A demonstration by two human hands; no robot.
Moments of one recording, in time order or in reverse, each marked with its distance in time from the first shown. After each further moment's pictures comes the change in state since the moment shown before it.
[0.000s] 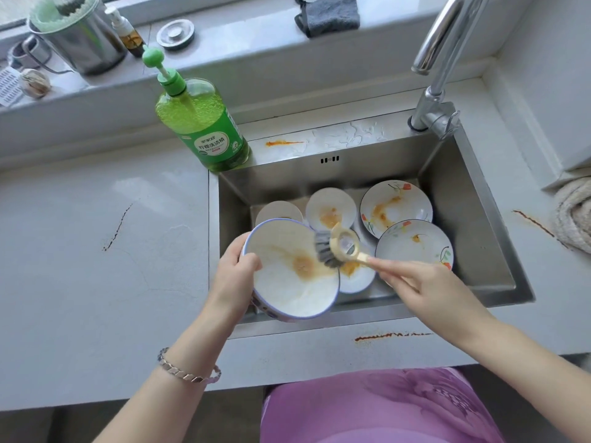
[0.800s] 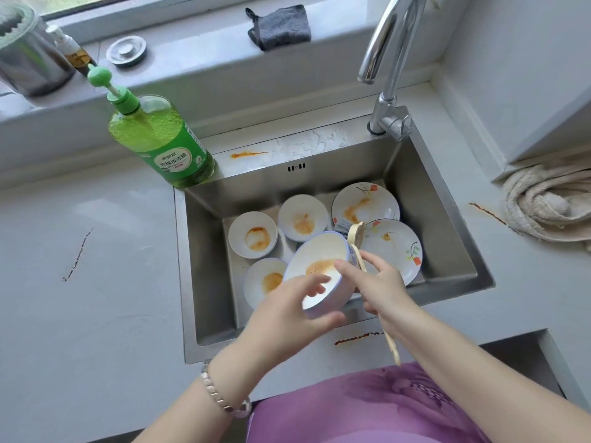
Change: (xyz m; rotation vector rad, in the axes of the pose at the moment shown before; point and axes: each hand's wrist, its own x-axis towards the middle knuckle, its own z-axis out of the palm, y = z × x) left_hand -0.018 -0.020 0.061 0.669 -0.420 0.443; right_hand 0.018 -0.019 0.026 0.786 0.189 0.803
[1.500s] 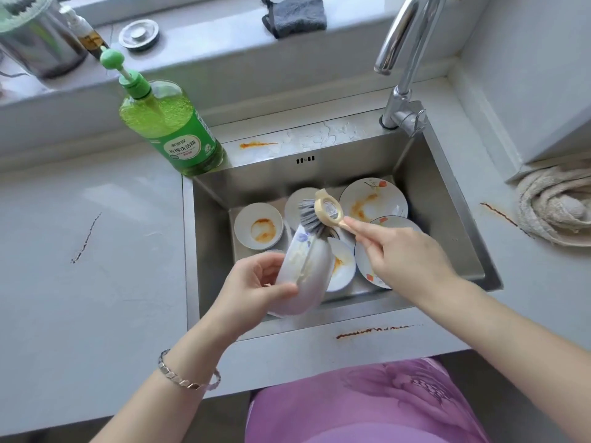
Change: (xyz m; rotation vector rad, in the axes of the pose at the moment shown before) left_hand -0.002 -0.023 -0.035 -0.681 0.082 -0.095; right_hand -0.002 -0.039 -0.026 -1.093 0.018 -0.793
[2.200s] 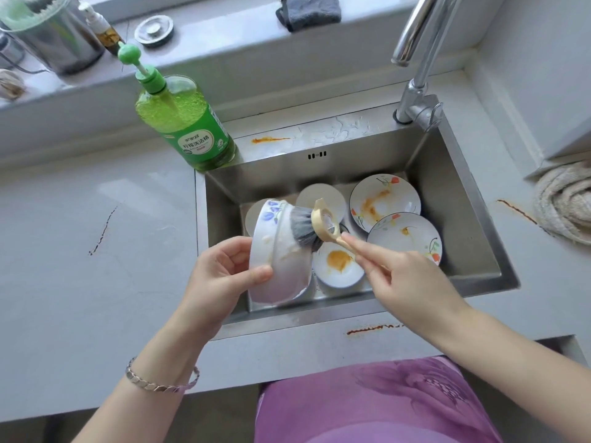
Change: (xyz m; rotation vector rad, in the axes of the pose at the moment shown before) left_hand -0.016 0.005 -0.035 -0.197 0.136 0.128; right_hand -0.025 -0.015 0.009 0.190 0.025 -0.086
